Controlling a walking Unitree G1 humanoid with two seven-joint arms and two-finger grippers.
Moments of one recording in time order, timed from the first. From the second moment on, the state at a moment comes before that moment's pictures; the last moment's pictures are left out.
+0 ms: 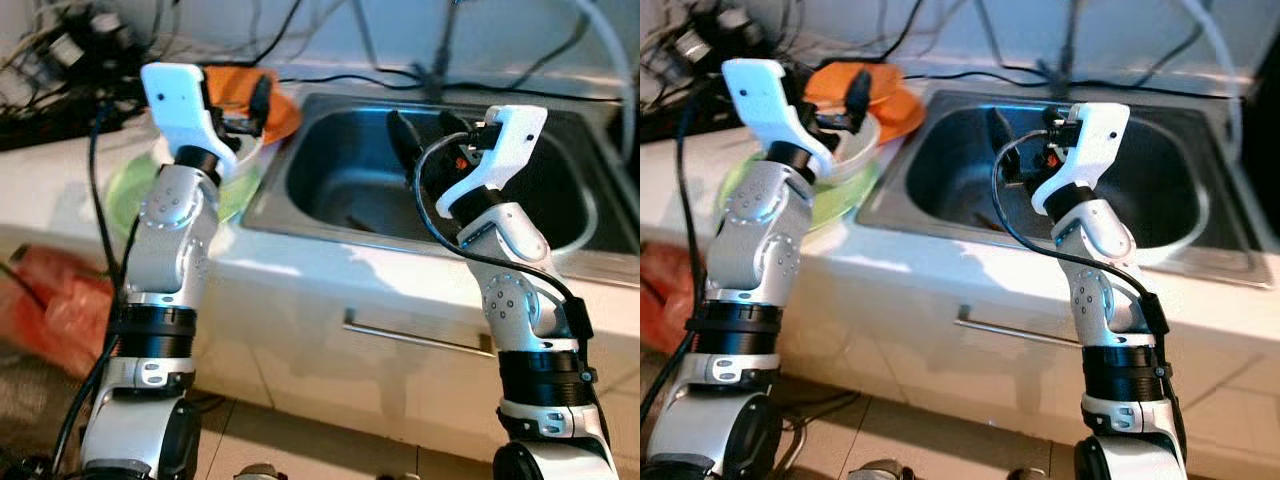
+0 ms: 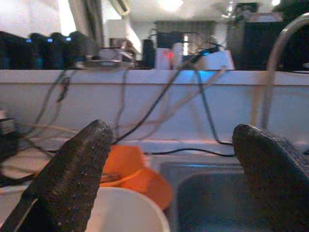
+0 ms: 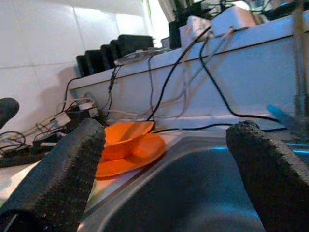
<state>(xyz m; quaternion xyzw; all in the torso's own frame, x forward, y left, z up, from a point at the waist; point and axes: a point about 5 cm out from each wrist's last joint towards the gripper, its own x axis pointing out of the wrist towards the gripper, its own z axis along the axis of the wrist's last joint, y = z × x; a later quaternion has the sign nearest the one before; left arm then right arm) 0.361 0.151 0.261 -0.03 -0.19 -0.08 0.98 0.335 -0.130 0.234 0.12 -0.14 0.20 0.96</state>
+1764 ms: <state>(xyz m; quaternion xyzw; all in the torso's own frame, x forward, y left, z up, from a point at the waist) 0.364 0.184 0.224 0.18 -0.01 -0.20 0.96 0.311 -0.131 0.213 0.12 -0.04 0.26 0.96</state>
